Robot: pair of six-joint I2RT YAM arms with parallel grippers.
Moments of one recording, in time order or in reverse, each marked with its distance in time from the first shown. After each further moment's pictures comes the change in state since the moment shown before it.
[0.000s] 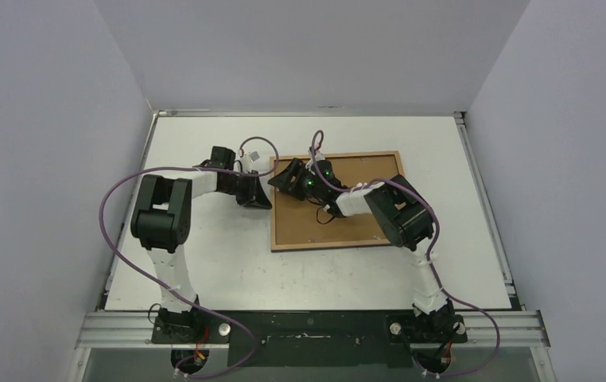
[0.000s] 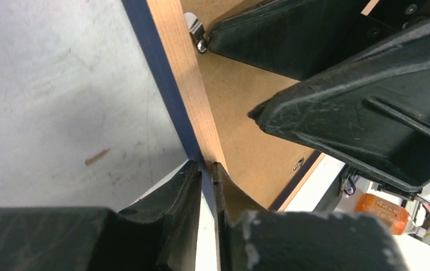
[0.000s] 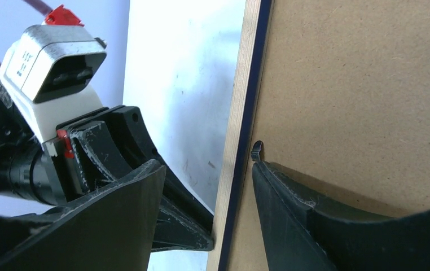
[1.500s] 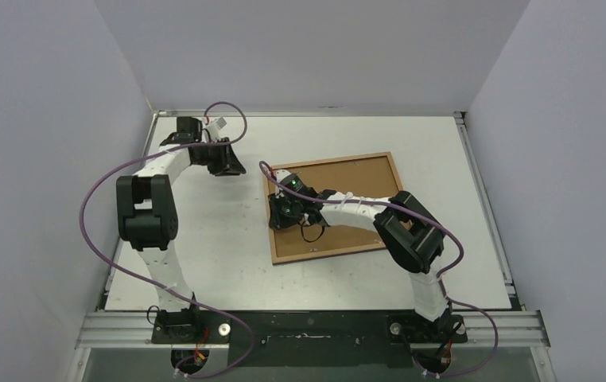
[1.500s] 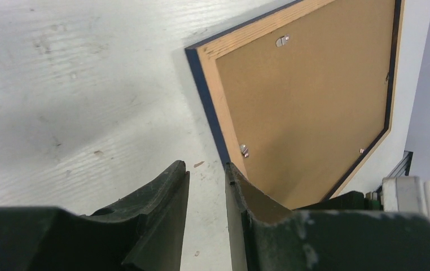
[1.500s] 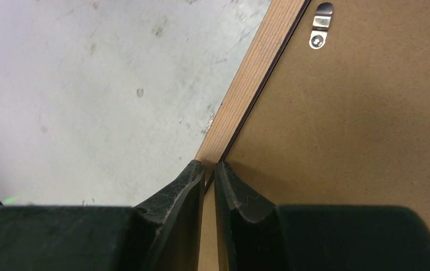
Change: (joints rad) left arm 0.206 -0.005 0.299 -0.226 -0.074 0.083; right arm 0.234 -0.210 0.056 -0.692 0.134 -0.561
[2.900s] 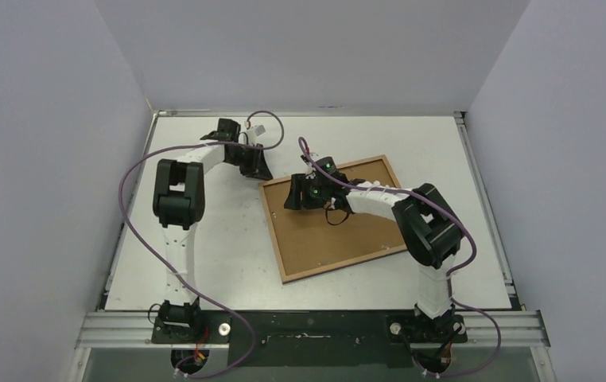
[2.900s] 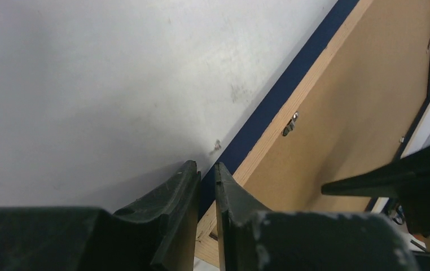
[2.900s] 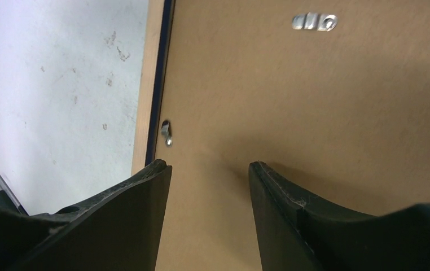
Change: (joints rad) left arm -0.185 0.367 0.325 -0.032 0.027 0.105; right arm -0.215 -0.080 -0.113 0.101 -0.135 0.052
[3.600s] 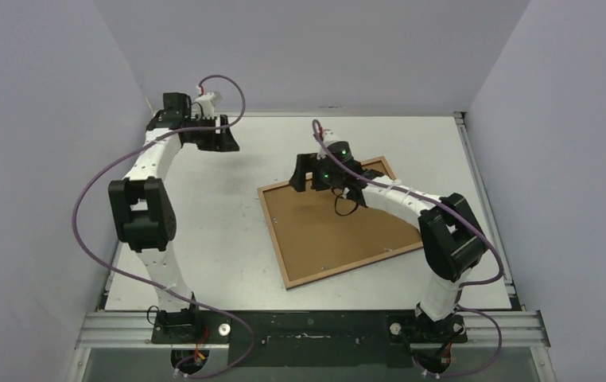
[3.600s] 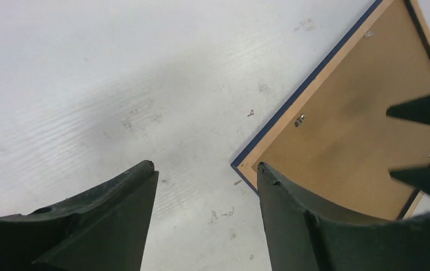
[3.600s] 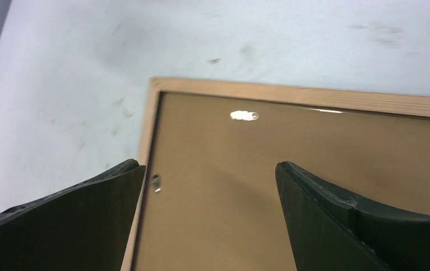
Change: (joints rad) left arm 0.179 -0.314 -0.072 -0.086 -0.076 0.139; right arm -0.008 -0.148 0.011 -0.018 0.114 -0.108
